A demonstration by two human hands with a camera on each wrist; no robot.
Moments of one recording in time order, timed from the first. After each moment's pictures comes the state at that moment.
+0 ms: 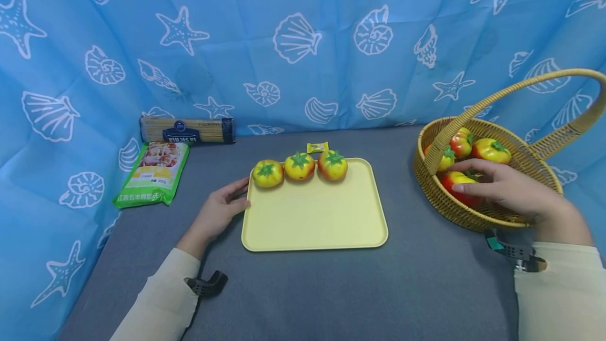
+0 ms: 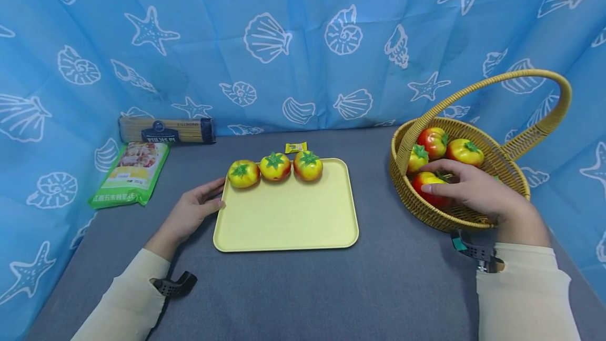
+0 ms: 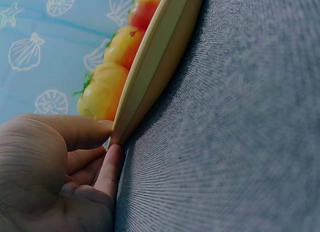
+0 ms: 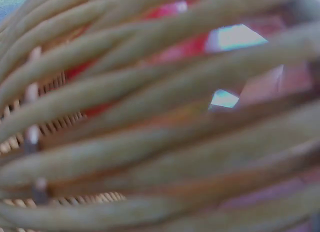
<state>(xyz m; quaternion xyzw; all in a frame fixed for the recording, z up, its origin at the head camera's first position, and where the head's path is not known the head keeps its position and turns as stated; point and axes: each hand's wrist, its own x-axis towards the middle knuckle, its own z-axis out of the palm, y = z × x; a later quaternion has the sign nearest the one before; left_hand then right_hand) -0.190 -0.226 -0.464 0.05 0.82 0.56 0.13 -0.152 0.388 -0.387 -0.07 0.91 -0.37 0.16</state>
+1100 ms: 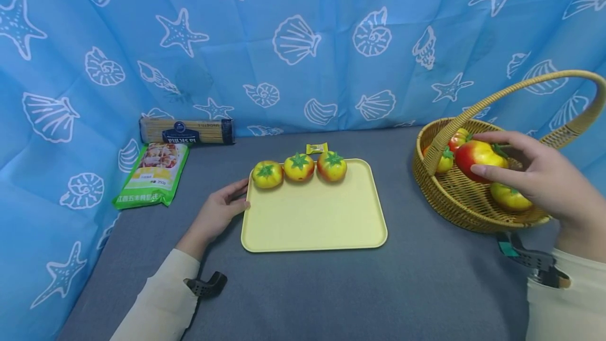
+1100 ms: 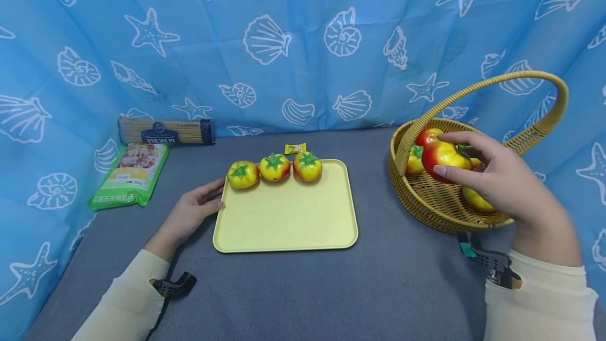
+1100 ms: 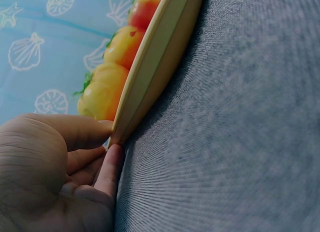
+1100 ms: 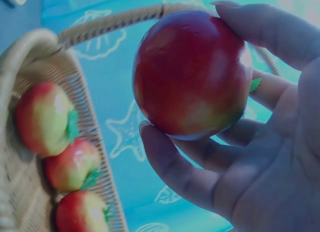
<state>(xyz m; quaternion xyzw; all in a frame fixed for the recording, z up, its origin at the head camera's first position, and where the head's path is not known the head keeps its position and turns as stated) -0.191 -0.226 -0.462 0.05 0.81 0.57 0.13 -0.122 0.363 -0.331 -0.04 0.92 -0.38 -0.03</state>
